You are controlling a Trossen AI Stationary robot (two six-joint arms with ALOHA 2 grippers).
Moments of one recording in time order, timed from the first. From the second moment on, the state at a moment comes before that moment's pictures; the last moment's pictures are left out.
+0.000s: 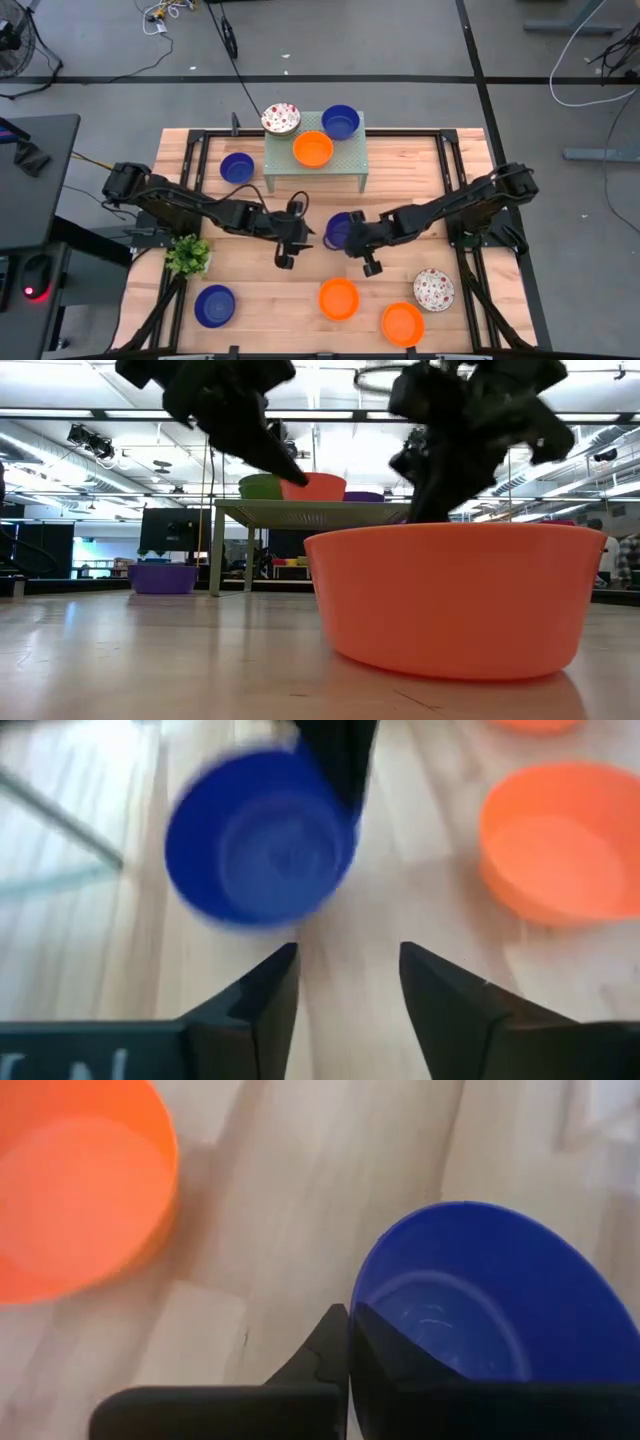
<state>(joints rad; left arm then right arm) -0.20 1.53 0.92 -0.08 -0.16 0.06 0.26 1.61 0.99 -0.36 0.08 -0.10</state>
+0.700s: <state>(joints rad) -0.31 1.52 0.35 0.94 -0.44 -0.17 0.07 1.26 1.21 -0.42 0.28 -0.35</state>
